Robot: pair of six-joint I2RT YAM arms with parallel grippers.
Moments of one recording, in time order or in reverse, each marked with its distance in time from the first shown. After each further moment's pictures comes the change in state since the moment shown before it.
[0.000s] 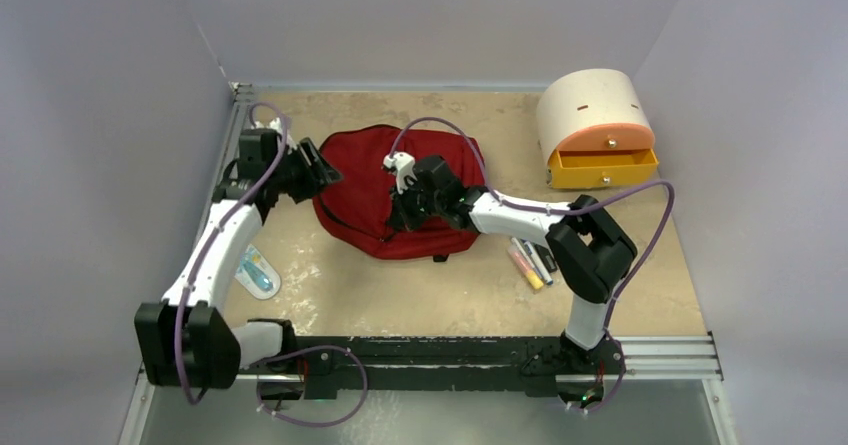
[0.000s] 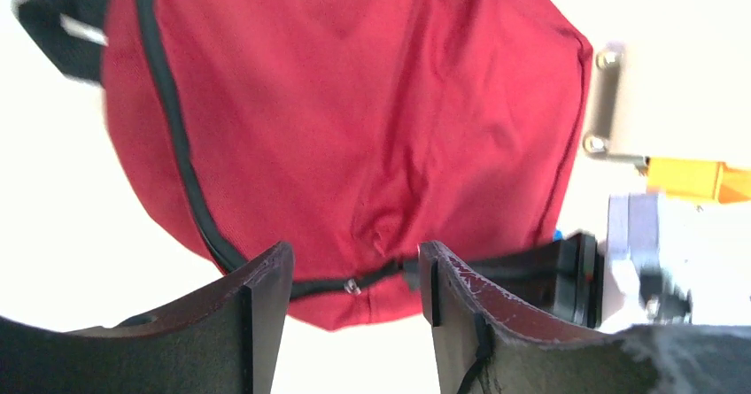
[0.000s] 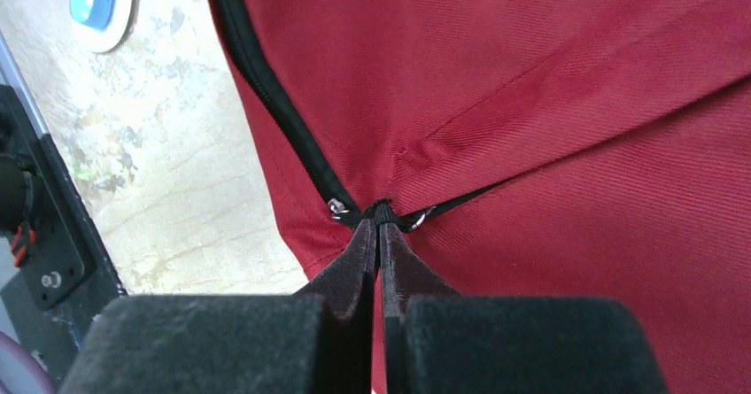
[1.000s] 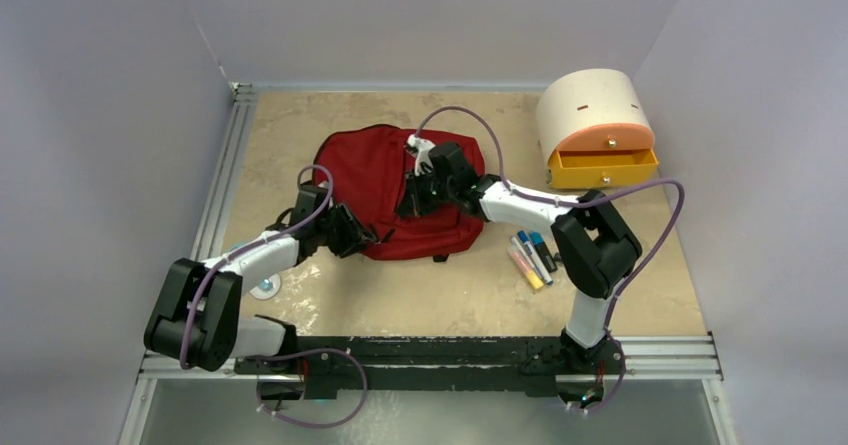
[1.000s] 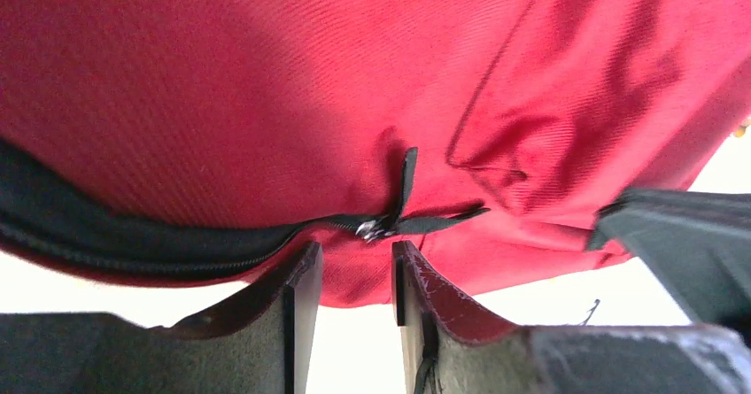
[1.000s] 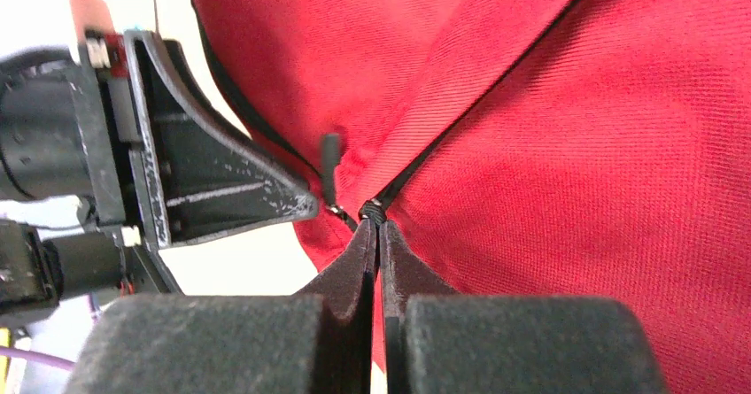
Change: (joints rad) left arm -0.266 0.054 -0.482 0.378 -0.038 -0.353; right arm -0.093 0.002 0.021 -0.032 -0.045 0.237
